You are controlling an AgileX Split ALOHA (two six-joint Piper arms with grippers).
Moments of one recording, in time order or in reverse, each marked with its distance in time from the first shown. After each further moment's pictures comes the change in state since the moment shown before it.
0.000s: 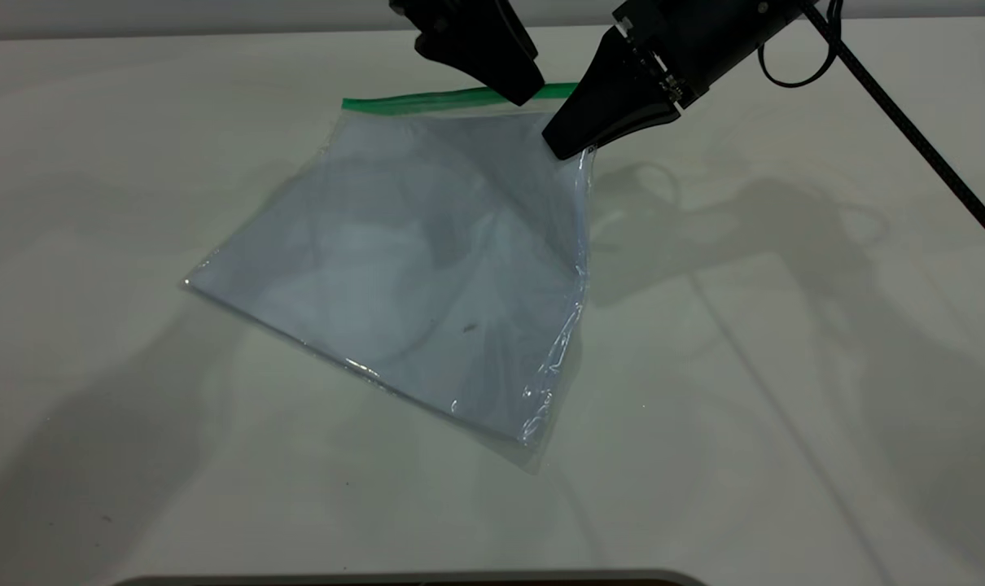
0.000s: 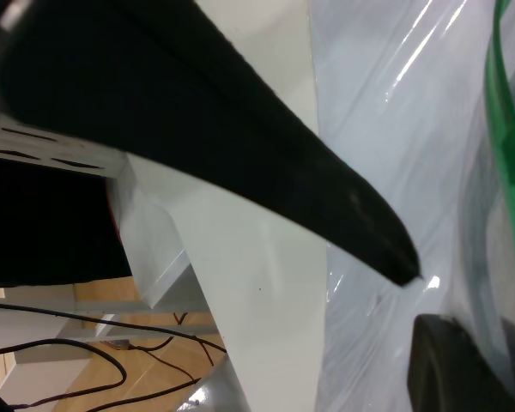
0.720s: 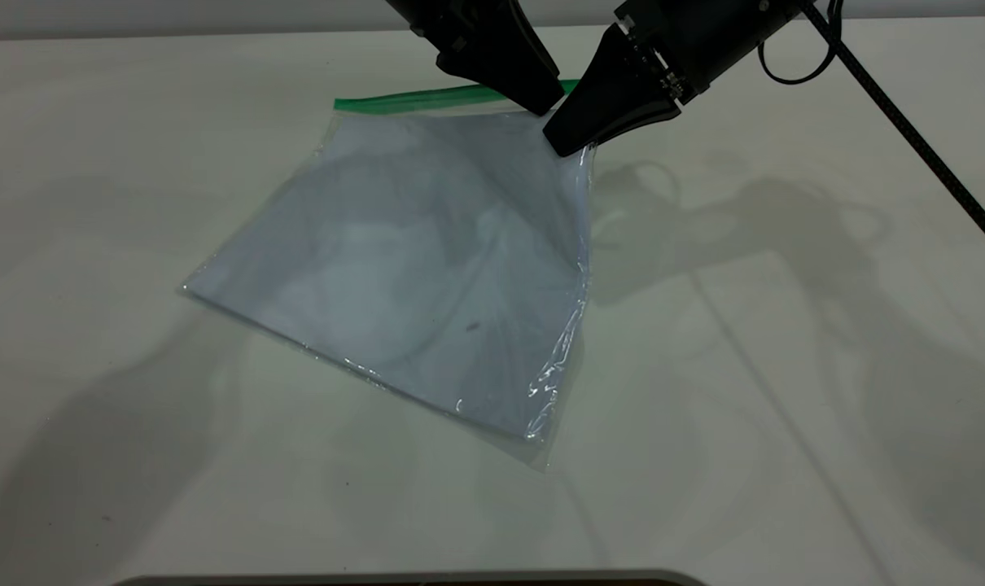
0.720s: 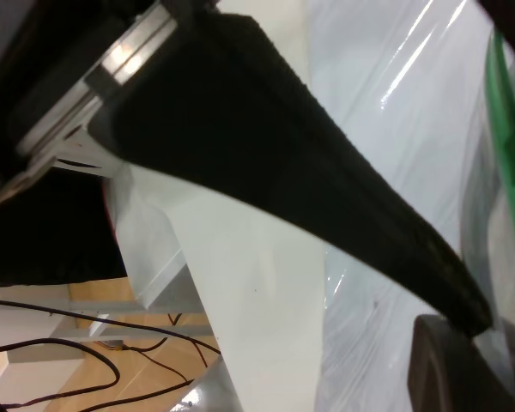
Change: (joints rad) left arm -0.007 0.032 -0.001 -0.062 -0.010 0.039; right arm -0.001 0.000 -0.005 0.000 -0.001 -0.014
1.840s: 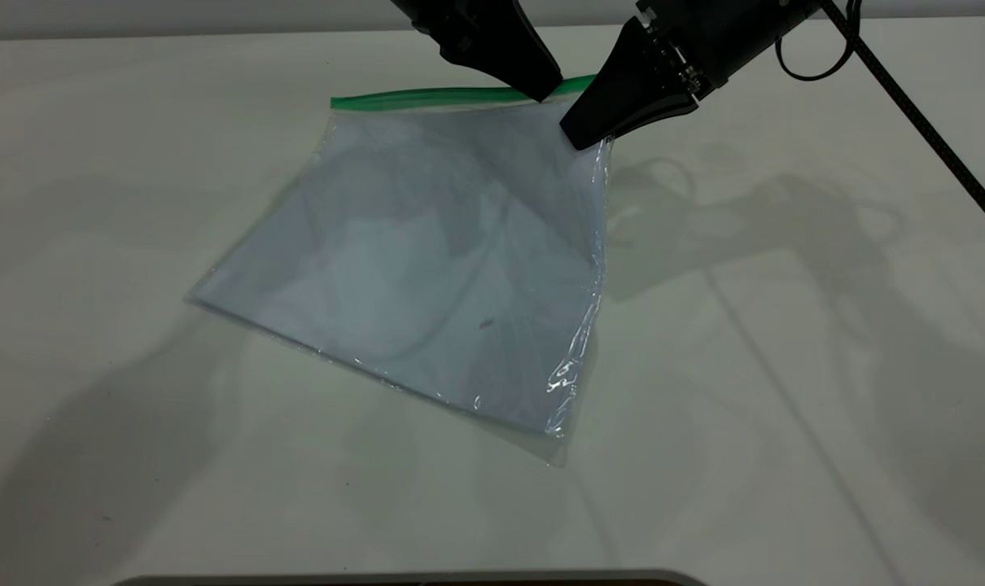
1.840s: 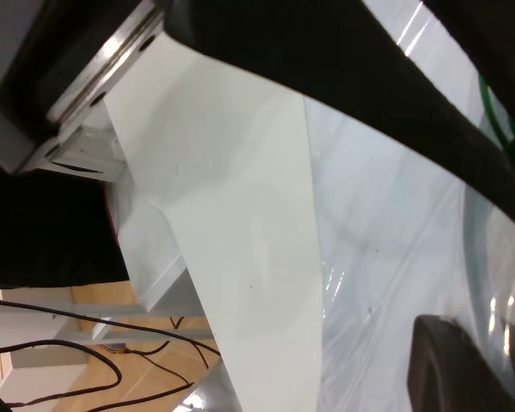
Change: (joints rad) left arm 0.000 0.000 0.000 -0.004 -0.044 0.004; right arm -0.031 0.000 0.000 -0.002 0.018 -0.010
